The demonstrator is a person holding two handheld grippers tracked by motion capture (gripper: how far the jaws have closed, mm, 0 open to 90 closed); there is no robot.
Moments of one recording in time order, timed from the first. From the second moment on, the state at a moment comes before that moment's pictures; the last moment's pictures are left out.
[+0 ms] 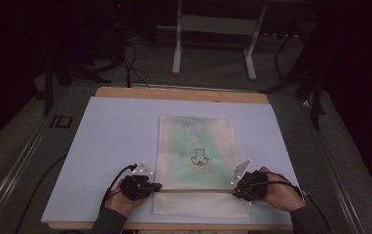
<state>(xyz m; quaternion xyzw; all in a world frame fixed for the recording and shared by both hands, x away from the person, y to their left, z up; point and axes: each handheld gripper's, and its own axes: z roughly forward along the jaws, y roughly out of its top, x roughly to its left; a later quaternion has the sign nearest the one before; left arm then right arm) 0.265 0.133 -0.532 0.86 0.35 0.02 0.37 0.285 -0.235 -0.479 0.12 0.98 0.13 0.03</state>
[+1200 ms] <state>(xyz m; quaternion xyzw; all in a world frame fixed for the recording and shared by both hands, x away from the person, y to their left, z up) 0.265 0.133 -0.532 0.86 0.35 0.02 0.37 0.287 -0.262 -0.481 0.16 0.98 0.13 0.03</state>
